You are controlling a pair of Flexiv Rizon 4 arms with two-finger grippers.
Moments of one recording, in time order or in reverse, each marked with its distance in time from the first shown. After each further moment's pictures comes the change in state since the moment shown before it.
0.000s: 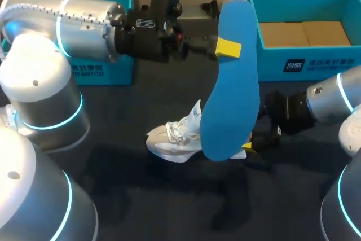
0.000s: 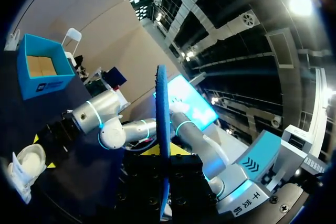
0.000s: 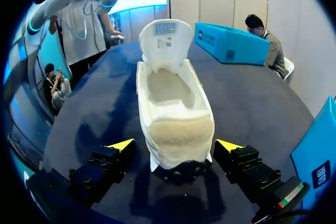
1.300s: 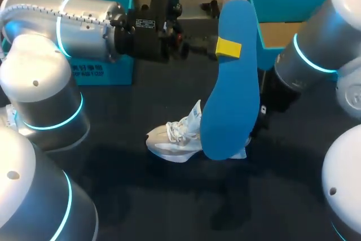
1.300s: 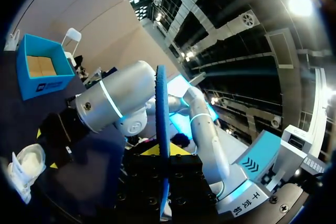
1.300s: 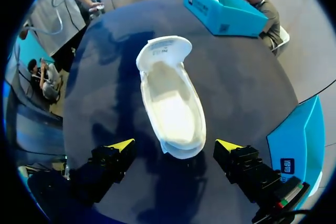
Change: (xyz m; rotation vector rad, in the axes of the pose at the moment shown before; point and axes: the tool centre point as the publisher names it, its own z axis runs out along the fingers) left arm 0.000 0.000 0.000 0.000 0.000 0.000; right arm 0.011 0.051 -0.051 0.458 -0.089 0.082
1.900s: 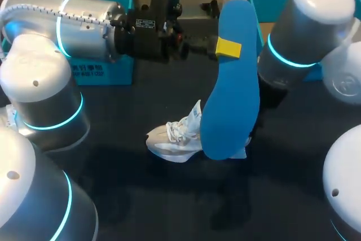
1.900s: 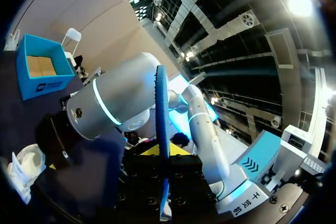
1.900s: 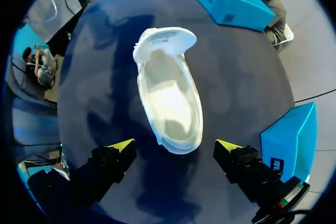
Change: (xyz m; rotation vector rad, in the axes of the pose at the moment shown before) left arm 0.000 0.000 0.000 0.000 0.000 0.000; right arm -0.002 0.003 -0.001 0.153 -0.060 -0.059
